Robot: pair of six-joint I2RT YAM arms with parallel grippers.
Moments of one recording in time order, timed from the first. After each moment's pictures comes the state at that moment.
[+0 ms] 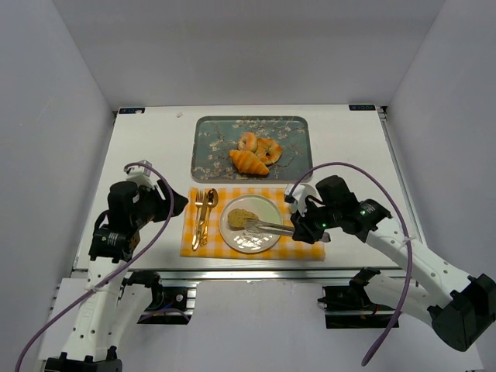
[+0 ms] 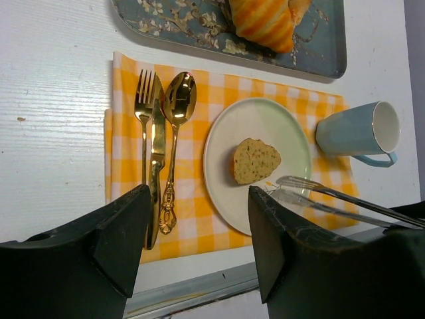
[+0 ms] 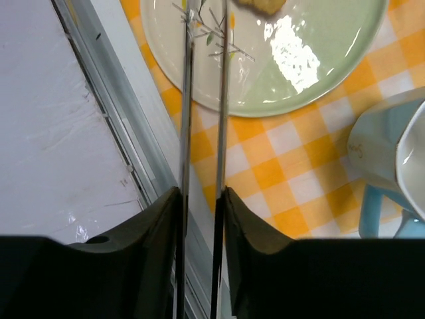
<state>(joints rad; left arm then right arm) -0.11 0.63 0.74 -0.63 0.25 -0.45 0.66 0.98 0.79 -0.73 -0.46 -0.29</state>
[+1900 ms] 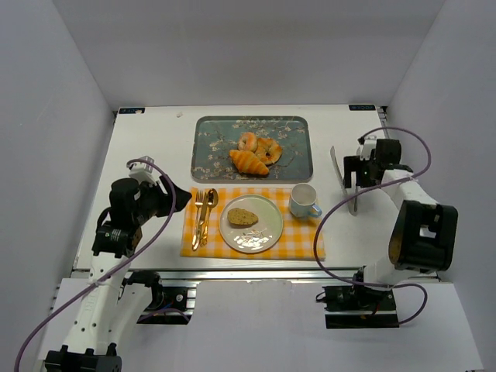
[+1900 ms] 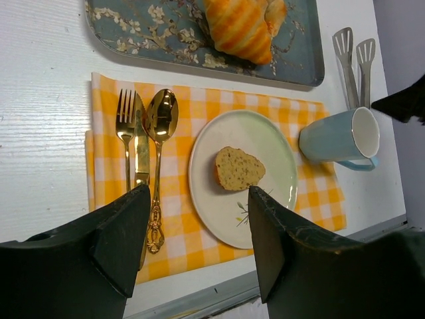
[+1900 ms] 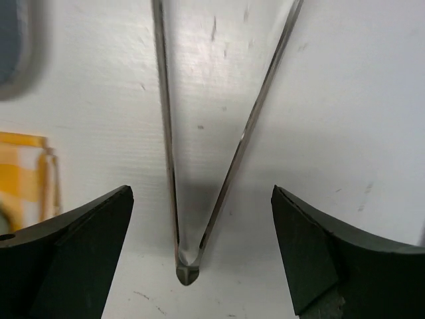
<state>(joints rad) -0.11 0.67 0.71 -0.51 0.30 -0.46 -0.11 1.58 0.94 -0.33 -0.16 -0.19</state>
